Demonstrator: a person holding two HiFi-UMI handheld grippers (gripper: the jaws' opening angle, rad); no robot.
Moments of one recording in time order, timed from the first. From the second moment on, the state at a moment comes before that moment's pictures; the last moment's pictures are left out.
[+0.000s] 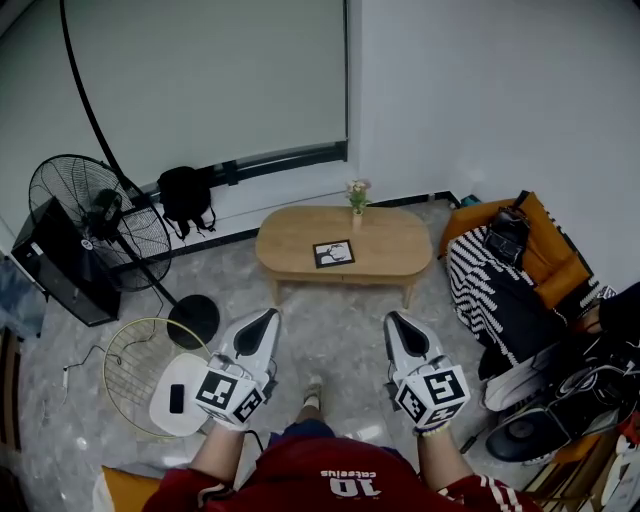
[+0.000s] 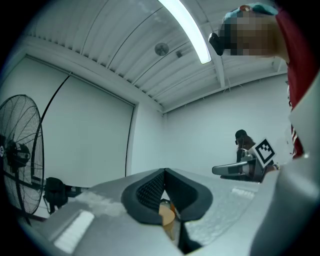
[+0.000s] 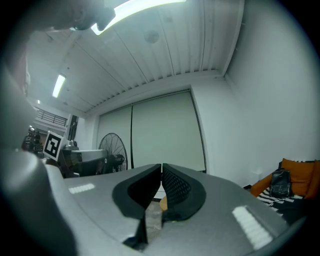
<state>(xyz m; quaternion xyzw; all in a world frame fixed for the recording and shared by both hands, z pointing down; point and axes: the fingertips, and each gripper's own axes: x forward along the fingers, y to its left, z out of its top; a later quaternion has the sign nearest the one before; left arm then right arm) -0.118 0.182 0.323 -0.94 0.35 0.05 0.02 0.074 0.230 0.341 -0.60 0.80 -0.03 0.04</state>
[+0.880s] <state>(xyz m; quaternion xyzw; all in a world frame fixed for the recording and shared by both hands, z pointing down) -0.083 0.109 0.335 -0.94 0.35 0.03 0.00 0.113 0.157 0.350 -0.61 0.79 -0.05 0.03</state>
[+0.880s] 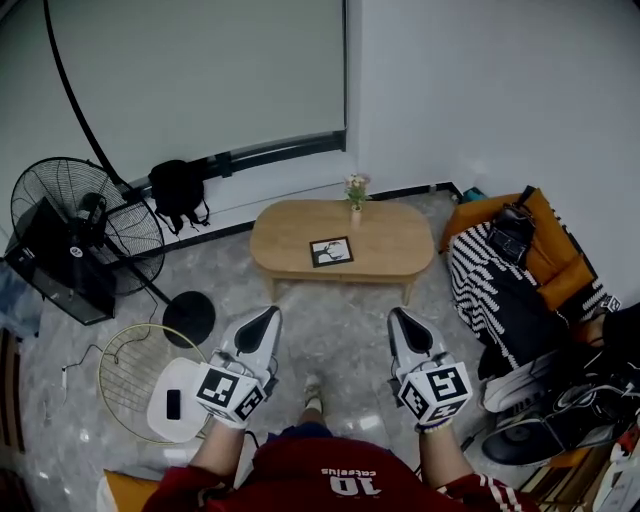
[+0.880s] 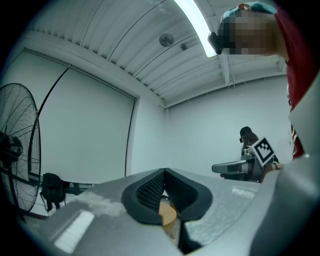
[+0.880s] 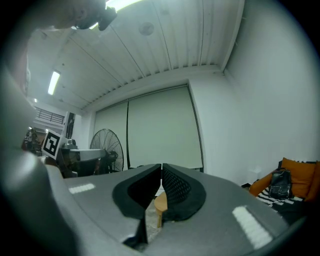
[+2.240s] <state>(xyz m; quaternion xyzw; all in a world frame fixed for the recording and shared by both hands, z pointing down) -0.086 -0.191 0.343 -0.96 0.29 0.02 0.01 0.103 -0.133 0.342 -0.65 0.75 -0.04 -0.01</state>
